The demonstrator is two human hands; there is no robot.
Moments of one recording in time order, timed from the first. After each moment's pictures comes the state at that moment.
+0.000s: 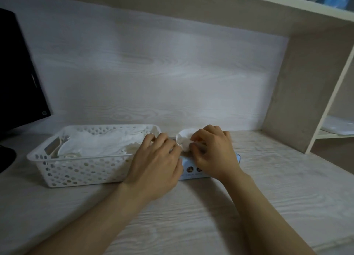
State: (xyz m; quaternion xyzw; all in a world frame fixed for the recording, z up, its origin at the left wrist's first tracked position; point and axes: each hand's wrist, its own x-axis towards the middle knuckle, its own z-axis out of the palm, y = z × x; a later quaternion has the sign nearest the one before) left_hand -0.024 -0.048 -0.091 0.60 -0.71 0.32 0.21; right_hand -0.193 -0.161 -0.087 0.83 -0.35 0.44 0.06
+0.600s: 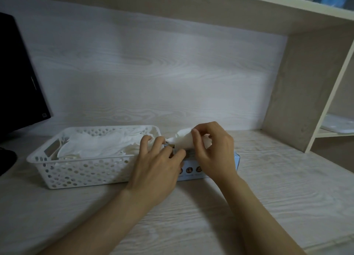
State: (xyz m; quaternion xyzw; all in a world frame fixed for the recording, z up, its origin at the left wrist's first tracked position) left_hand -0.032 -0.045 -0.100 0.60 -0.70 0.34 0.20; right_hand -0.188 -0.145 -0.081 0.75 -0.25 0.61 -0.02
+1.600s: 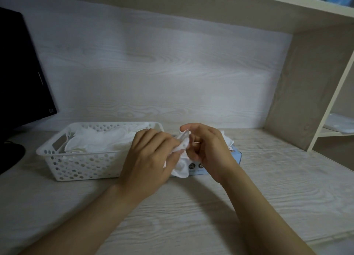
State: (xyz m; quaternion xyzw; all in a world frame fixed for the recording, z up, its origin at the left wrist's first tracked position) left_hand -0.017 -0.030 -0.092 0.48 -0.69 0.36 0.41; right_hand -0.183 -0.112 -0.056 0.61 -0.21 0.45 -0.61
